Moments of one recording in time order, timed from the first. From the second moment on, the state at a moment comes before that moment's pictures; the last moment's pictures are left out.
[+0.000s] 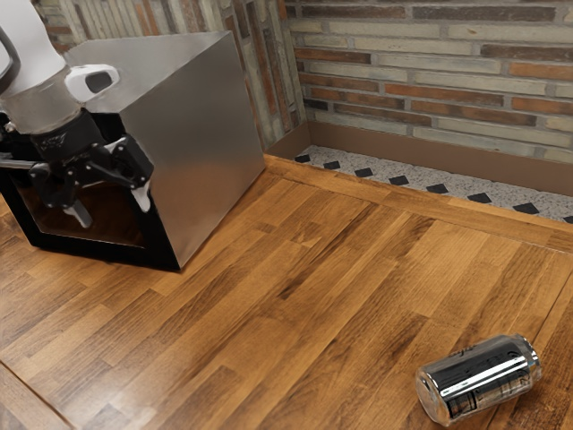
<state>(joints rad) -0.04 -0.26 0.30 -1.69 -0.04 1.51 -0.44</state>
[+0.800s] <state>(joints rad) 0.46 -0.09 0.31 -1.58 -0.07 1.94 -1.42</state>
